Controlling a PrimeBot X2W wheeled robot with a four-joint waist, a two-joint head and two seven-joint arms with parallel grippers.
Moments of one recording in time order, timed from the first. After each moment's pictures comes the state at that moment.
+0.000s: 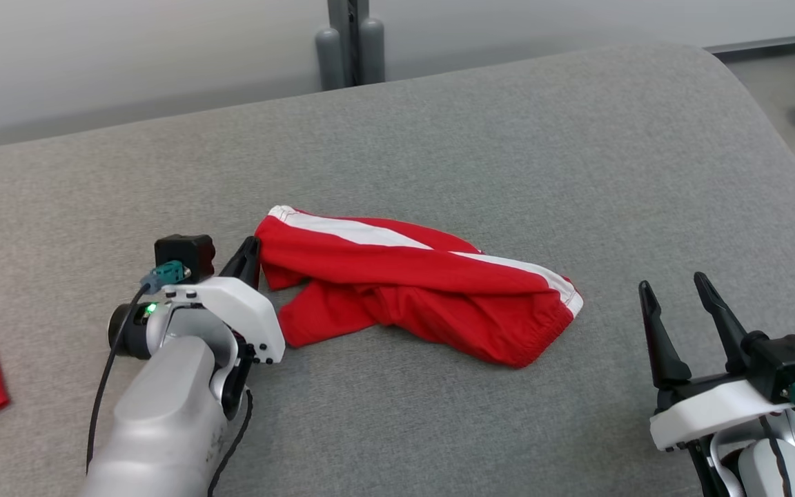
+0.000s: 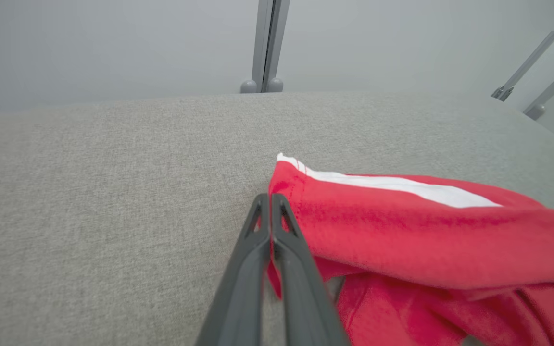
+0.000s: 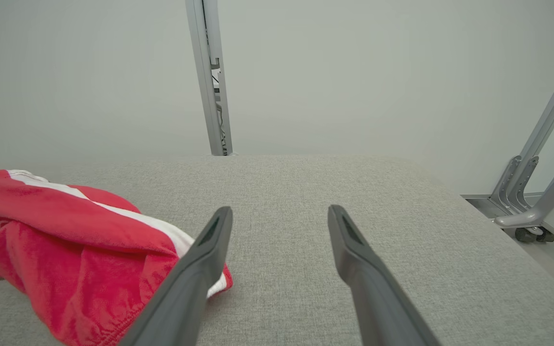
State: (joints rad) left arm -0.74 0.05 -0.42 1.13 -0.52 -0.05 -0.23; right arm -0.18 -0.11 0.06 0.29 0.16 0.13 -0.26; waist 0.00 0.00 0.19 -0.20
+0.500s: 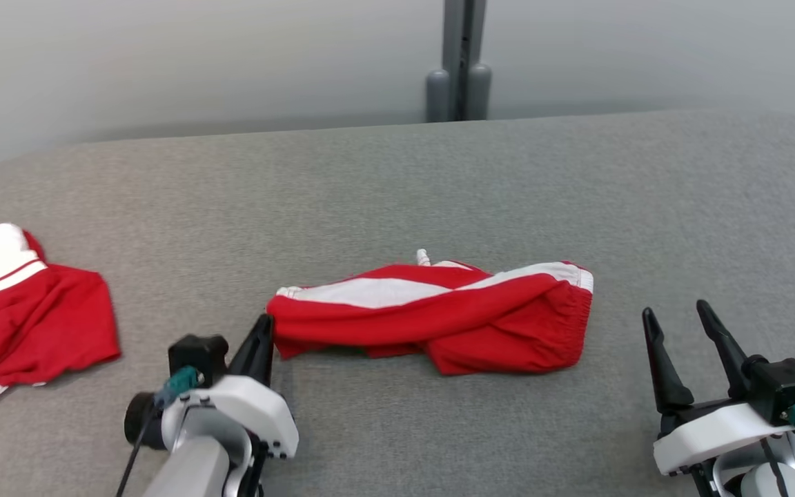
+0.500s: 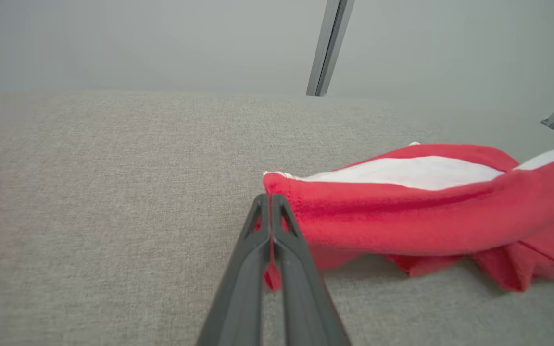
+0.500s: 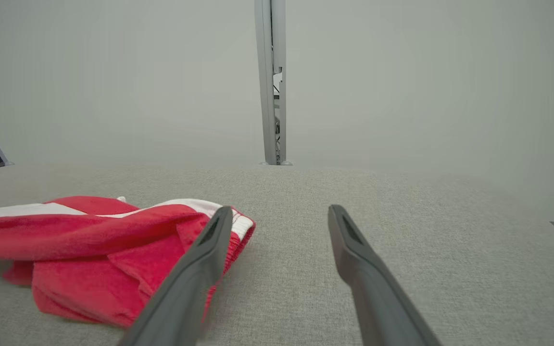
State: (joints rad) left arm -0.39 0.07 -0.36 0.77 -0.43 0.02 -0.26; right arm -0.12 -0.11 0.05 0.30 0.16 0.13 -0.26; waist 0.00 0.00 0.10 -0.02
